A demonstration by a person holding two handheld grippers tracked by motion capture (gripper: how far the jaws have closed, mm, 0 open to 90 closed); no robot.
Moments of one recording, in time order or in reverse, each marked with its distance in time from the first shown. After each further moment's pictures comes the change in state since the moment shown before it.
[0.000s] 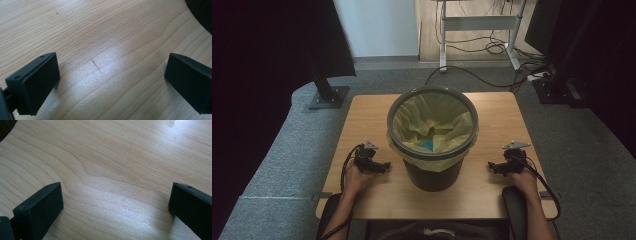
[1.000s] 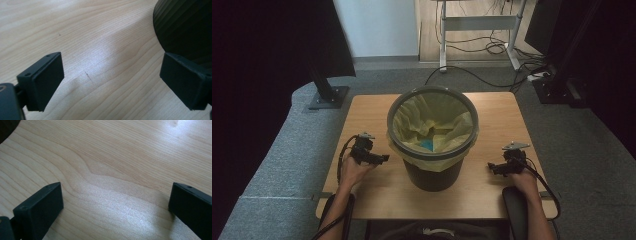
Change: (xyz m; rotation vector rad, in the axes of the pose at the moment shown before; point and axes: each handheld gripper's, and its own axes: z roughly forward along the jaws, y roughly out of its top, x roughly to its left) left arm 0.002 0.035 -0.039 0.012 -0.082 -0.050; right arm 0.002 -0.001 -0.001 -0.002 0.008 -0.009
